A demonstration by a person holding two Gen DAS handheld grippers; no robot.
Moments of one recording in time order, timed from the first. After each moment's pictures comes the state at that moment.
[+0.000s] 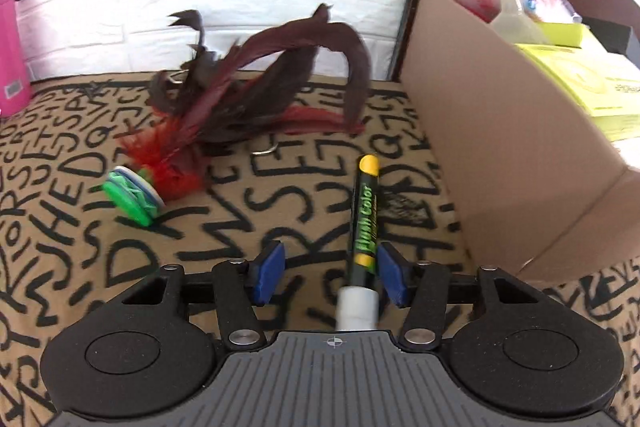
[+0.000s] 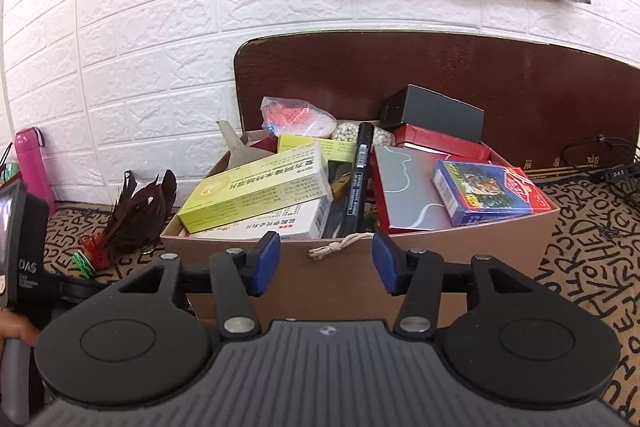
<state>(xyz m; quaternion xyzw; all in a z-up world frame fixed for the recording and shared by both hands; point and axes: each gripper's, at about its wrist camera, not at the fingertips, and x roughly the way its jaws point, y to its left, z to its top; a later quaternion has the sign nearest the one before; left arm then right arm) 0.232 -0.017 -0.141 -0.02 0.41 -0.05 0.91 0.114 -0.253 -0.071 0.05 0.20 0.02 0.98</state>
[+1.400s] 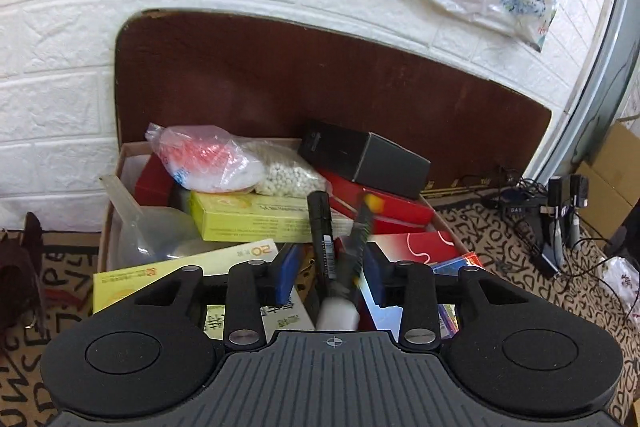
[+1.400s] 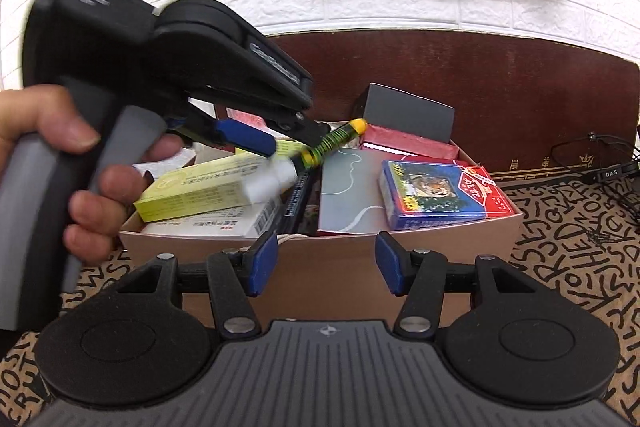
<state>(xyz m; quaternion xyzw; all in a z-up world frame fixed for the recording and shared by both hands) 0.261 -0.194 -0.020 -0.04 0.31 -0.23 0.92 0.120 -0.299 -0.079 0.05 0.20 0.03 0.98</state>
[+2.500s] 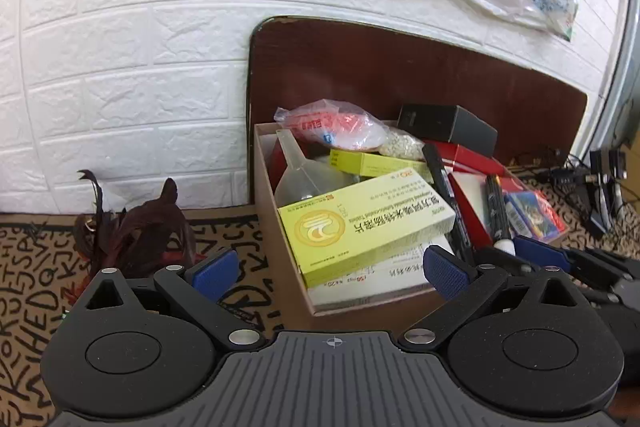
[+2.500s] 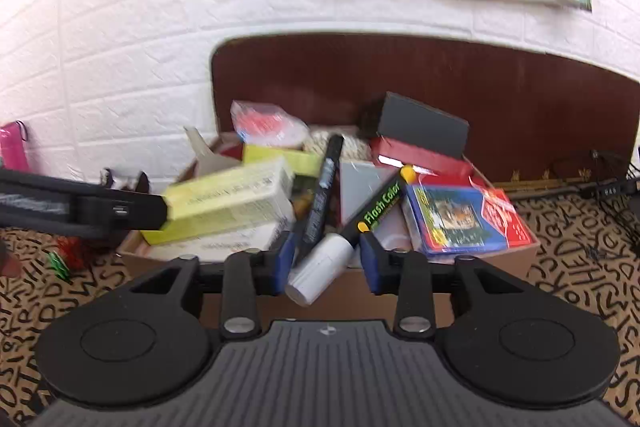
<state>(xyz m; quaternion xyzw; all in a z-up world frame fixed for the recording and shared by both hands) 0.198 -0.096 -0.029 0.00 0.30 -0.18 0.94 0.141 -0.274 -0.067 0.03 0.22 0.01 0.97</state>
